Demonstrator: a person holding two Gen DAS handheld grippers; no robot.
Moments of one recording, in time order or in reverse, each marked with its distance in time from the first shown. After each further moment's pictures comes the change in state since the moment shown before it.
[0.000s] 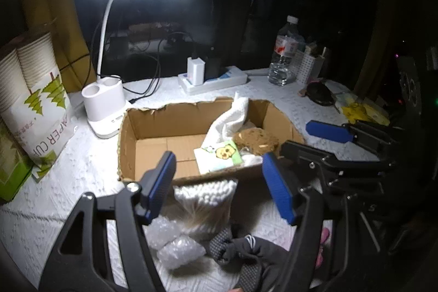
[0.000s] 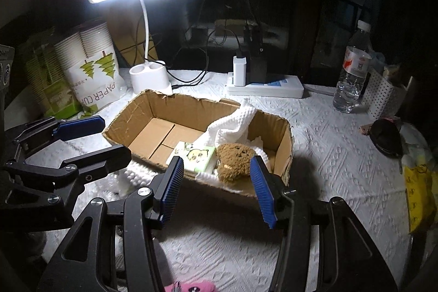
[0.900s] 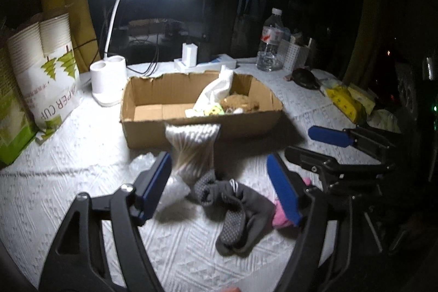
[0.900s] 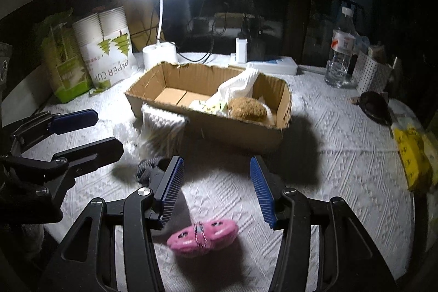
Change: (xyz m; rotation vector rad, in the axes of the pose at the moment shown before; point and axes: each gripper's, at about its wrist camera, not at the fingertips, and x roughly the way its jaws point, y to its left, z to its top) left arm -0.044 -0.014 -0.065 -0.003 -0.005 -0.024; right arm -0.039 0.024 -0.067 0.009 0.020 -0.025
